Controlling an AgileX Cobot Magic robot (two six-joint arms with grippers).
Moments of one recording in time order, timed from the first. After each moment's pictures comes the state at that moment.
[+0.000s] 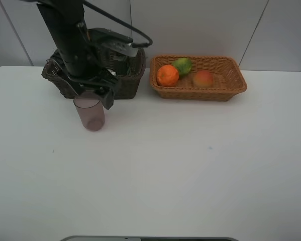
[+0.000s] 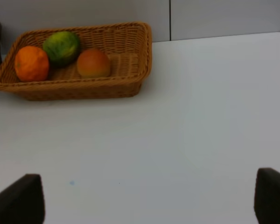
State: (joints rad) left arm -0.53 1.85 -1.34 0.06 0.90 0.02; right arm 0.05 -0.01 -0.53 -0.08 1.06 0.09
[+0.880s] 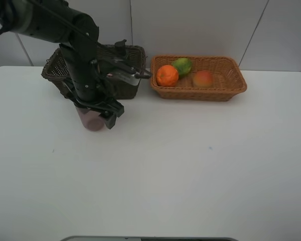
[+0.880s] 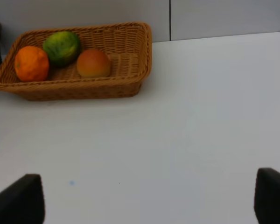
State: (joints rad) left arm -0.53 2.00 -1.29 0.09 0.77 0.02; right arm 0.05 -0.01 -0.53 -0.08 1.06 0.09
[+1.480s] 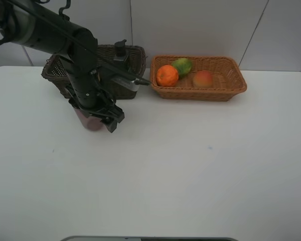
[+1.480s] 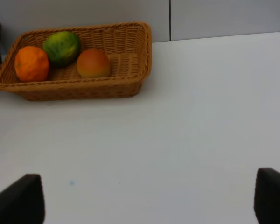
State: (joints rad) left arm -0.53 2.00 -1.22 0.10 0.65 0.02; right arm 0.05 -0.01 -0.53 -0.08 1.06 0.09
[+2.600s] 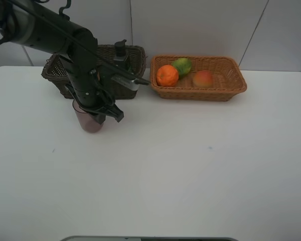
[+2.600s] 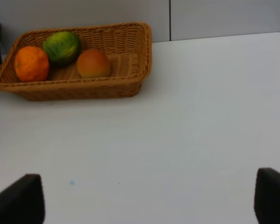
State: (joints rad) left arm -0.53 2.00 -1.22 0.12 0.64 0.02; right arm 0.05 -0.01 -0.53 -0.08 1.06 0.09
